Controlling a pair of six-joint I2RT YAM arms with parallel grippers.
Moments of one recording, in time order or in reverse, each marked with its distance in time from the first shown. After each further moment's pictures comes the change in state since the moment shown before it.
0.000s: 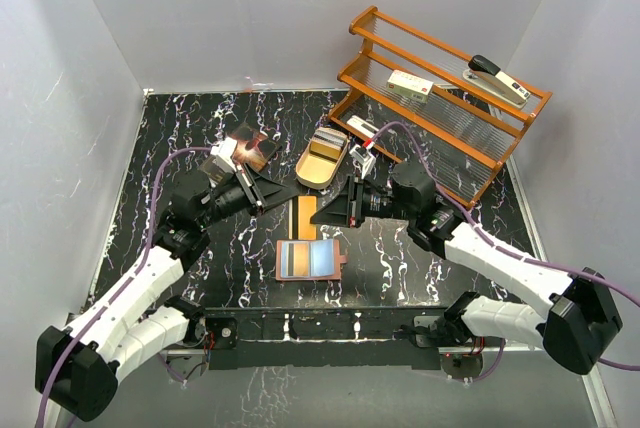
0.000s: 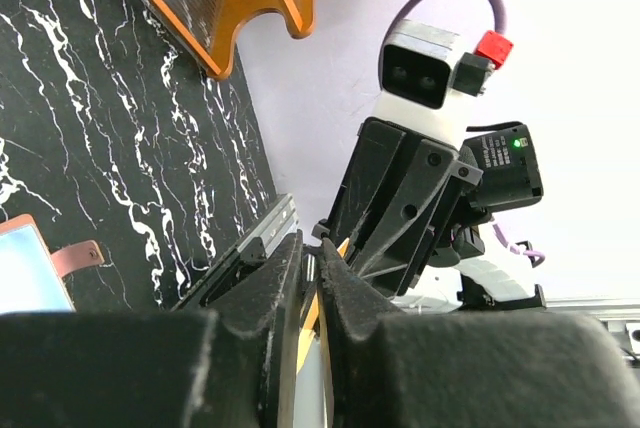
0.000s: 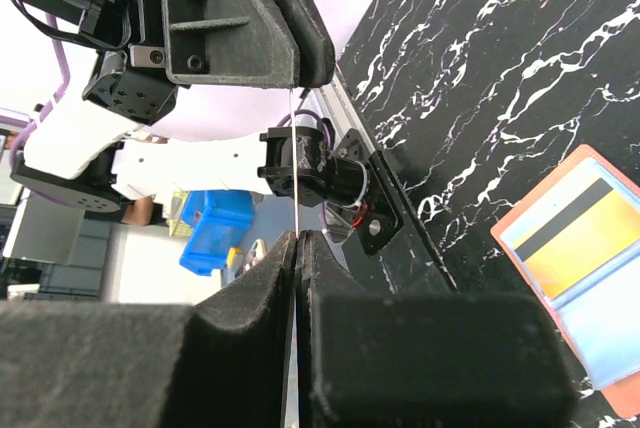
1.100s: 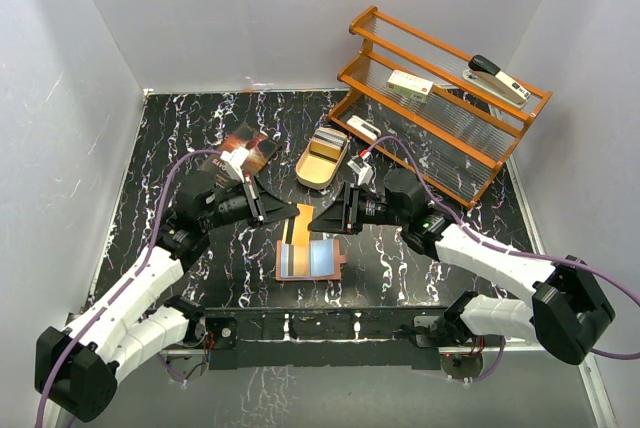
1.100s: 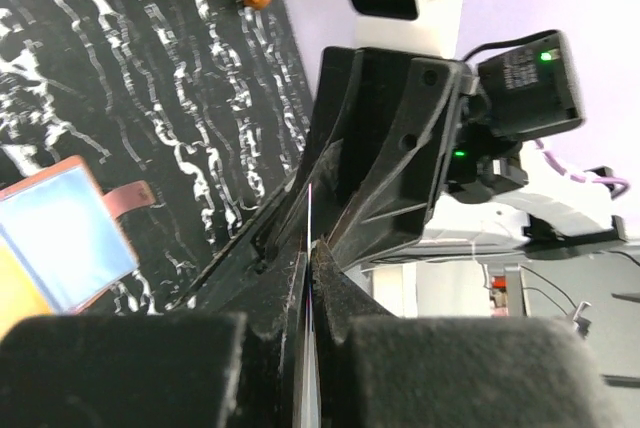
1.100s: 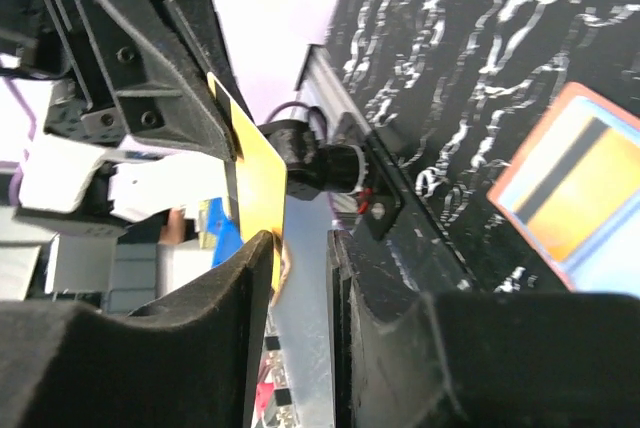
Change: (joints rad) left arm 0.000 -0.008 0.002 -0.114 0.128 0.163; right arm 0.000 0.066 -0.098 0.130 -0.008 0.177
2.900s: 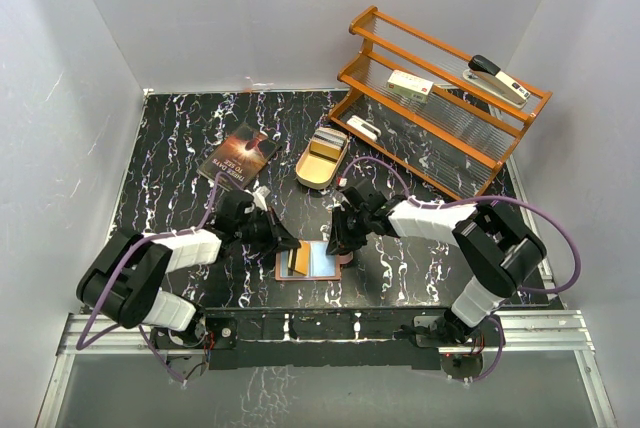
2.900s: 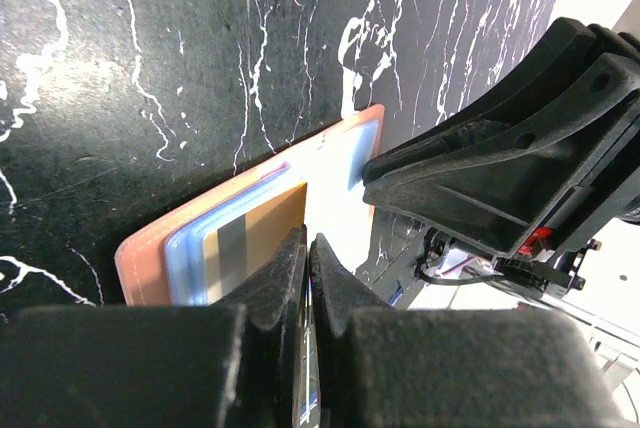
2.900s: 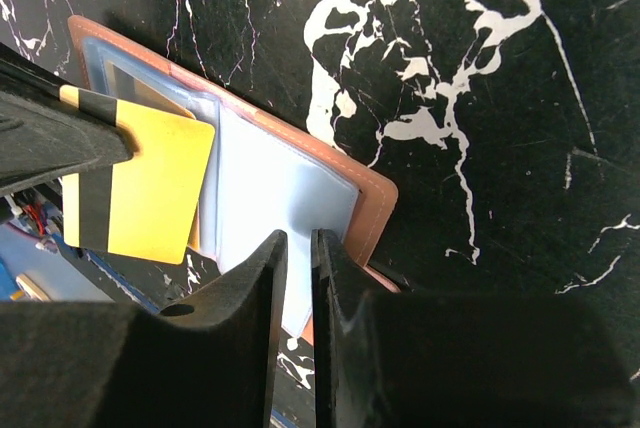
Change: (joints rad) left arm -0.021 0.538 -0.203 0.198 -0.136 0.098; right arm 0.017 0.462 0.171 -0.542 0.310 -0.415
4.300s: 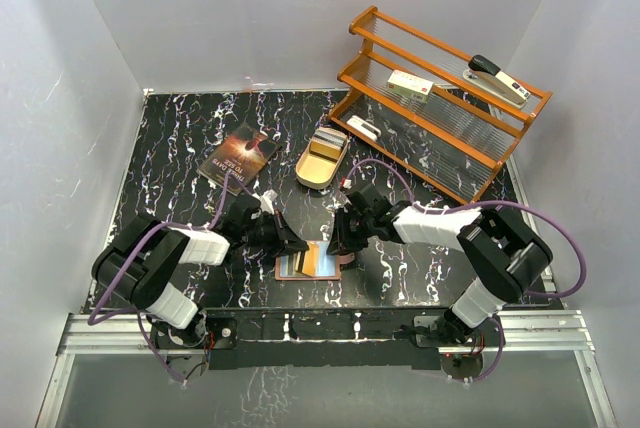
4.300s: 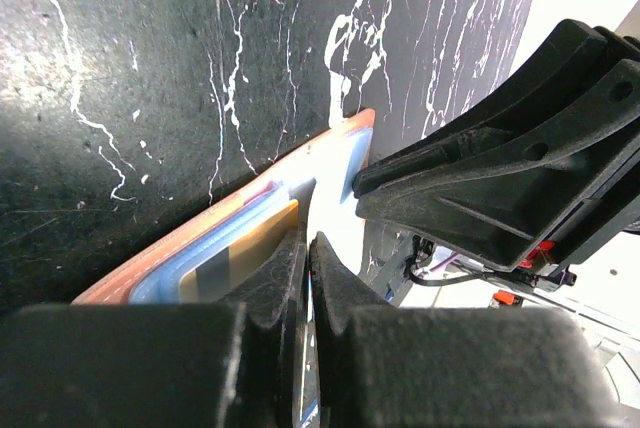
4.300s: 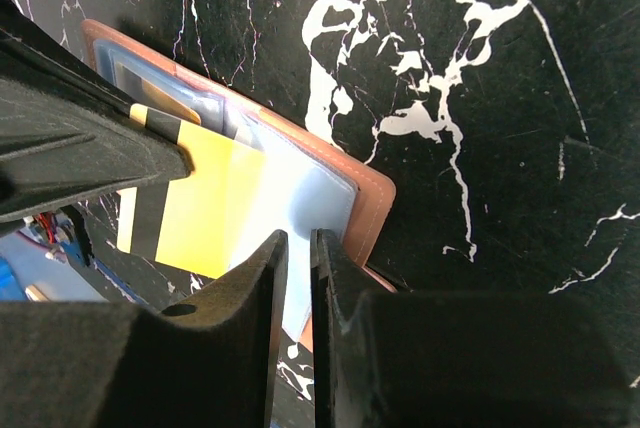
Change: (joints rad) left arm -0.053 0.122 -0.023 0.196 0.011 -0.065; right arm 0.001 -0.040 -0.072 0.092 0.013 0.034
